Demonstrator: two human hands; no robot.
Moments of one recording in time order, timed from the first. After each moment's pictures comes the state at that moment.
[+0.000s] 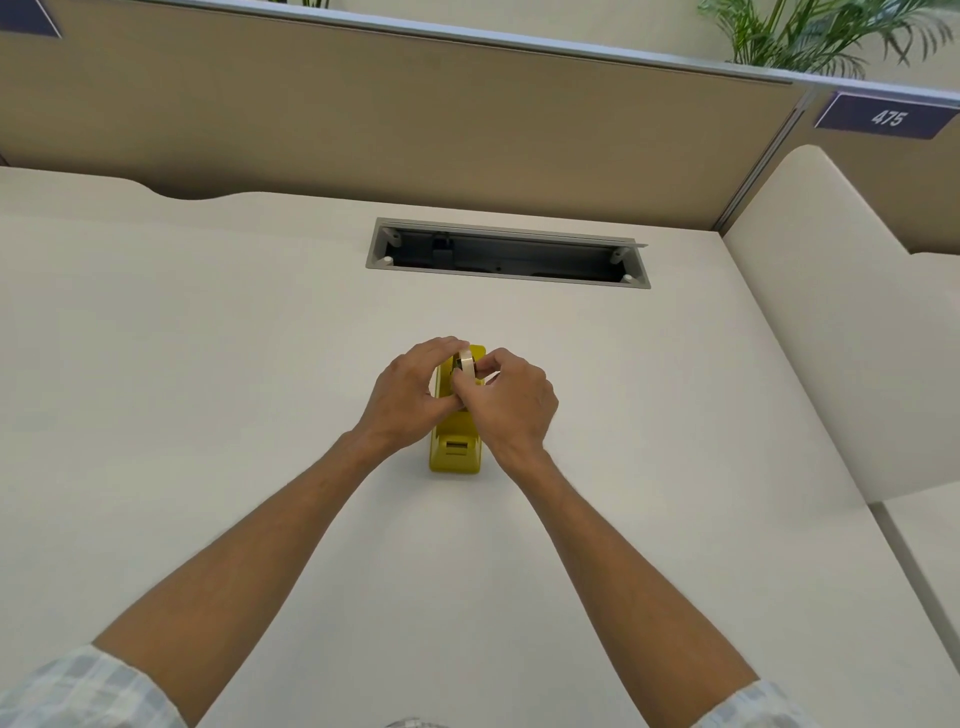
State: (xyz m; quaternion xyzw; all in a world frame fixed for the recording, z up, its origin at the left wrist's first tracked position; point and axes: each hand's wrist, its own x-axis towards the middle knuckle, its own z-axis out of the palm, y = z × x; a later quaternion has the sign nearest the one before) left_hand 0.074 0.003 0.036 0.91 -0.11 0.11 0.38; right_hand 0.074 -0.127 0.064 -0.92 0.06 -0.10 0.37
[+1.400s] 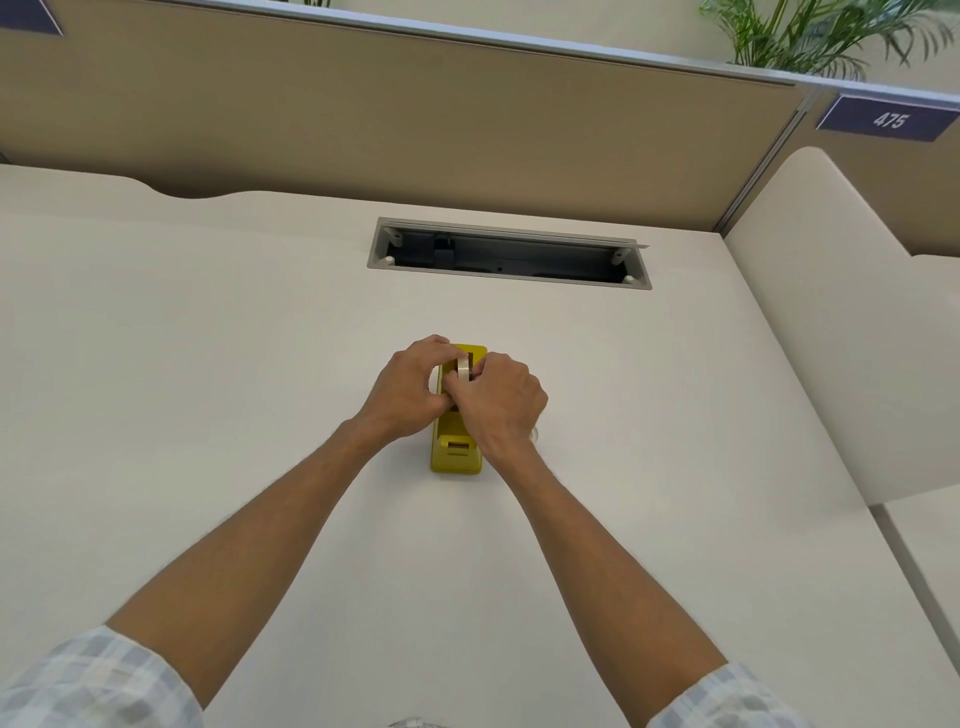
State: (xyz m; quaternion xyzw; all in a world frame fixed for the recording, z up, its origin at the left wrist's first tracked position) left_hand 0.088 0.012 0.030 0.90 -0.11 0.06 0.41; right_hand 0.086 -0.113 0.059 -0.95 0.08 -0.06 0.29
